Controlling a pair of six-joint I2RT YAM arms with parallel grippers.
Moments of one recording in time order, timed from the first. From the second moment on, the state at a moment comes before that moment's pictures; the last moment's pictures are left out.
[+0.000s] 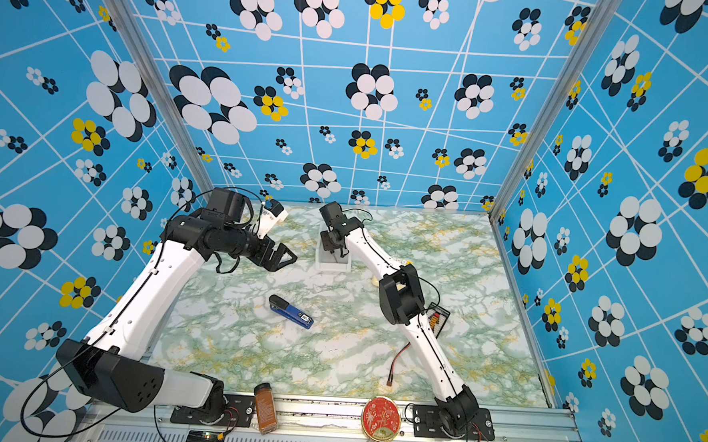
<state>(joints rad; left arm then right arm) -0.24 1.41 1.53 -1.06 0.46 0.20 0.63 2.66 2.54 -0.83 0.12 0.19</state>
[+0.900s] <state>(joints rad) -0.23 1.41 1.46 -0.97 0.32 0.12 0.62 1.64 1.39 -0.53 0.19 0.33</state>
